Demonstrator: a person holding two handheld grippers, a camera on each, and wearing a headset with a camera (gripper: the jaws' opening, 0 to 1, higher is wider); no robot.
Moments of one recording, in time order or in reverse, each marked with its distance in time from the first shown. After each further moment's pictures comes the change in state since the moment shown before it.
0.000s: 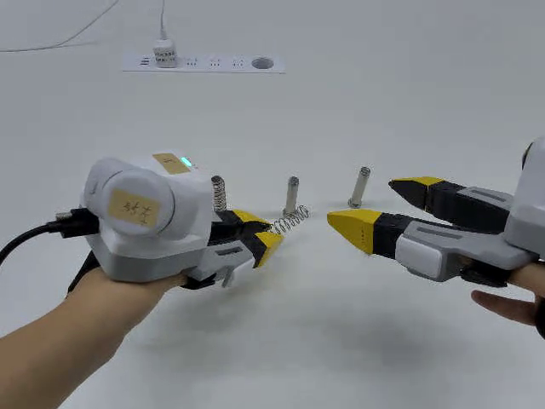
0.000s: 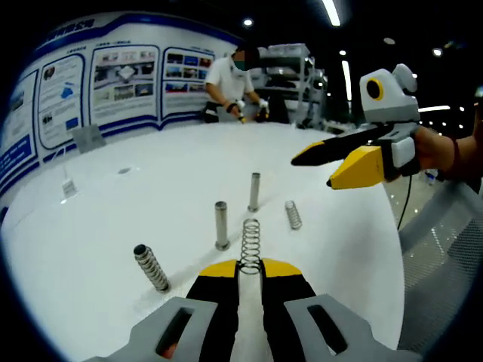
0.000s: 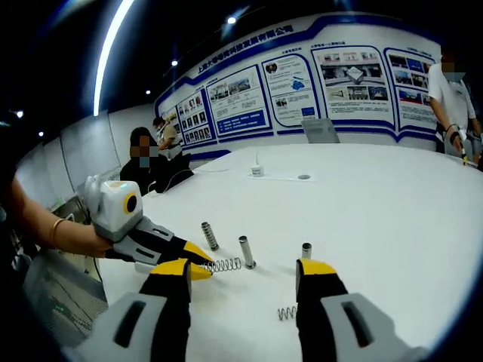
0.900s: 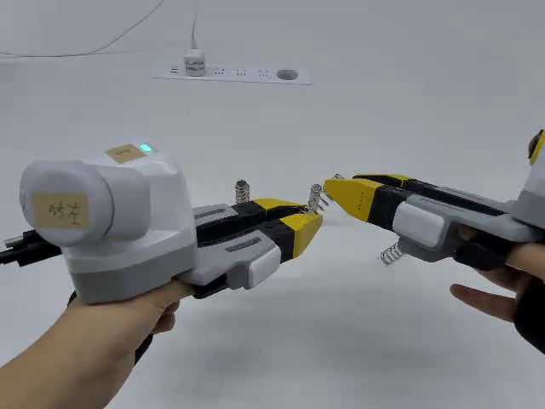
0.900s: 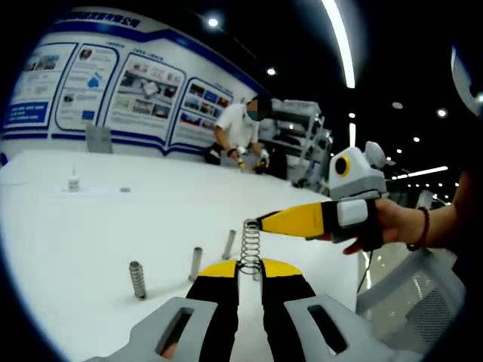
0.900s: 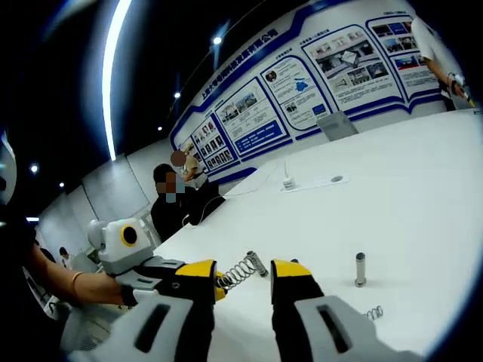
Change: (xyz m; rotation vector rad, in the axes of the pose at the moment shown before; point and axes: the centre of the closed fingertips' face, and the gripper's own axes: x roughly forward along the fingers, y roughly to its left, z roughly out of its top) left arm -0.038 -0.029 0.052 -0.198 -0.266 -0.051; right arm 0.014 0.043 0.030 0.219 -0.098 0.186
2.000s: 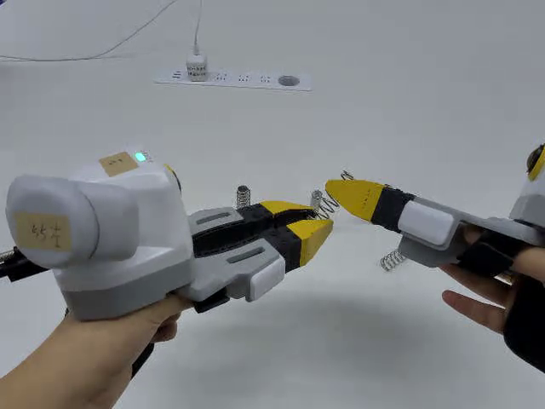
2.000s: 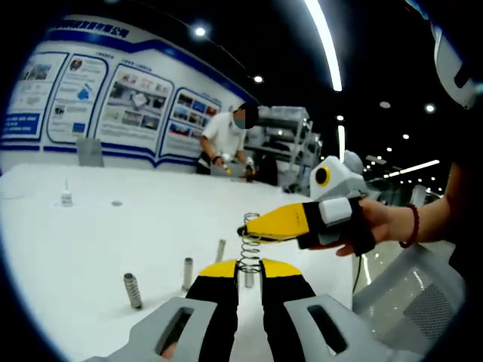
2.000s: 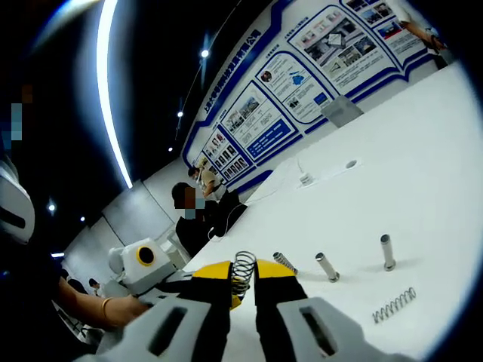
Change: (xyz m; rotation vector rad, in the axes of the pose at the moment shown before) left arm -0.001 -0.012 0.008 0.057 -0.041 -0.046; right arm -0.001 0.014 0.004 0.180 -0.037 0.123
